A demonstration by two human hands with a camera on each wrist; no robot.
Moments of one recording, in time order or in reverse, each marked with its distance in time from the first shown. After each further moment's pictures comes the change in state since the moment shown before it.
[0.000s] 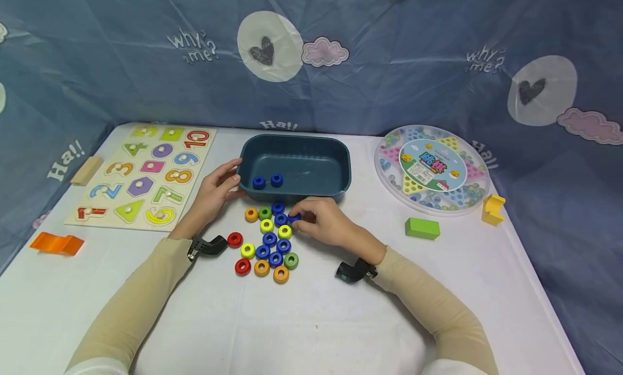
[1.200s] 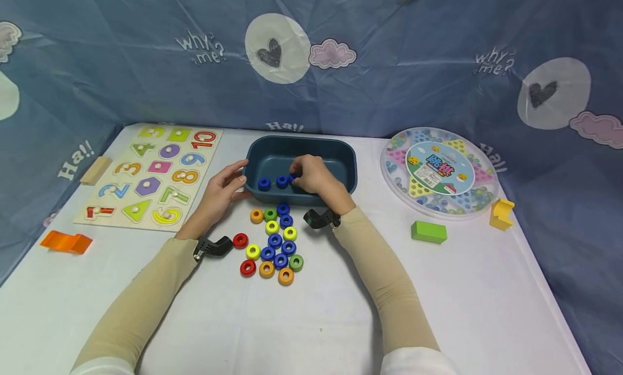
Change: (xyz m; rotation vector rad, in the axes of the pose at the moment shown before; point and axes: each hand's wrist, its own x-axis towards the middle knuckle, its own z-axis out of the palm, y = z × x) left_hand -0.002 0.002 -0.001 -0.022 -0.002 -0.004; right_hand 0.107 0.024 -0.013 -0.147 -0.159 0.517
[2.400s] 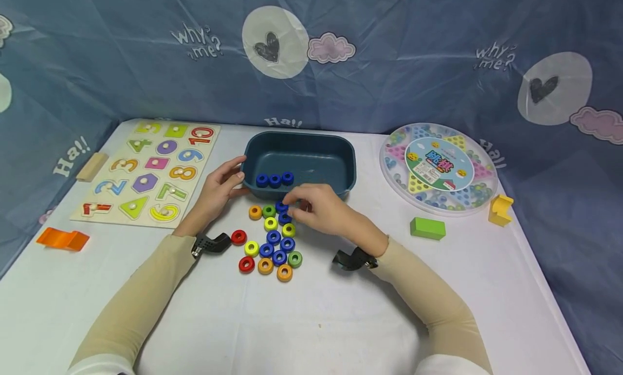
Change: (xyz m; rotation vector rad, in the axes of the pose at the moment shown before) left_hand 0.002 -0.004 0.001 0.002 -0.001 0.032; right_hand -0.096 -0.002 0.004 0.112 0.128 -0.574
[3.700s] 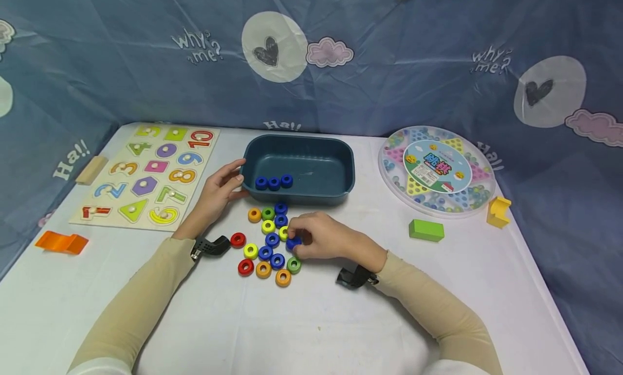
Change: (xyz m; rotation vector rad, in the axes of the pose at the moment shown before) left_hand -0.012 0.028 0.005 0.010 -0.003 -0.039; right_hand -0.027 0.008 0.026 0.034 -0.256 0.046
